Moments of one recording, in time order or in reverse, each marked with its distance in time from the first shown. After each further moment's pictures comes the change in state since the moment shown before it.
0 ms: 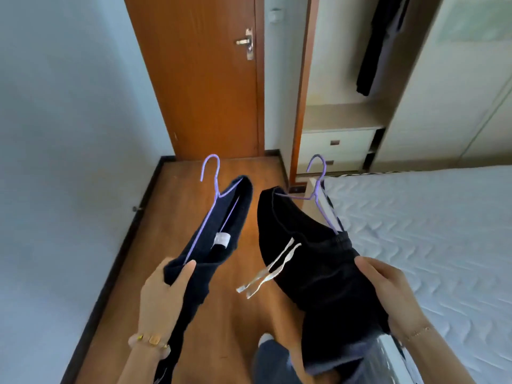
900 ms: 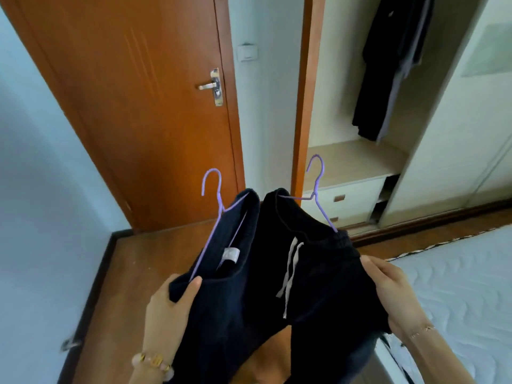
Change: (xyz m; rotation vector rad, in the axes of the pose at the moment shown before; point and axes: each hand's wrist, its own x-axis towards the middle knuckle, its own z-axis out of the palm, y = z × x) left_hand 0.560 0.126 0.190 -0.056 -0.191 0.033; right_hand 0.523 -0.169 0.150 0.109 0.189 -0.083
